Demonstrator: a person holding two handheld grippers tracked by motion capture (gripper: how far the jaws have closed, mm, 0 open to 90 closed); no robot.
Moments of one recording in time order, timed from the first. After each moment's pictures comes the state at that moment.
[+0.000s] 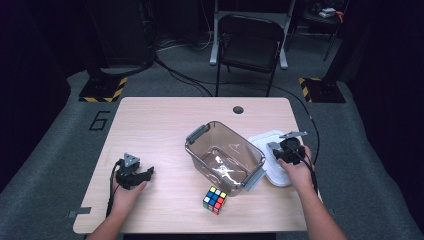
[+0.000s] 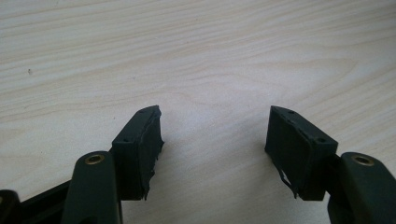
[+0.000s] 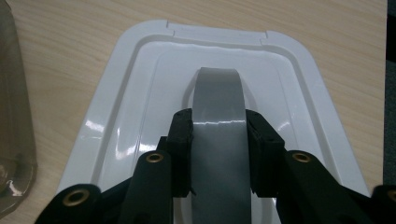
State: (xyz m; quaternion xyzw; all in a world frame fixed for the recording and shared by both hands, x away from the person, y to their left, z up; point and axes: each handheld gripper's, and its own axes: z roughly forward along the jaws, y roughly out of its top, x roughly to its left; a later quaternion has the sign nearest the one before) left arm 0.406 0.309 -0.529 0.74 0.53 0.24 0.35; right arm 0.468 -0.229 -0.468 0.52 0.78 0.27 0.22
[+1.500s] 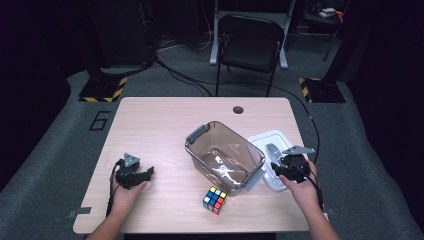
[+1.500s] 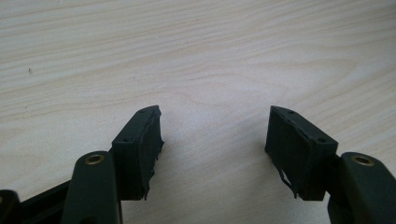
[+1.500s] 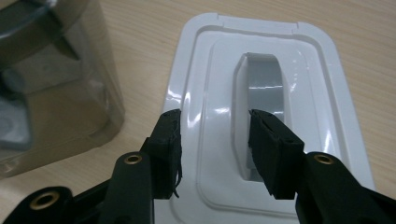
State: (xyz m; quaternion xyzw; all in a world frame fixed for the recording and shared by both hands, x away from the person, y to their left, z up) left arm 0.406 0.308 -0.529 0.74 0.53 0.24 0.35; right arm 0.402 -0.223 -0.457 0.49 0.78 0.32 0.22
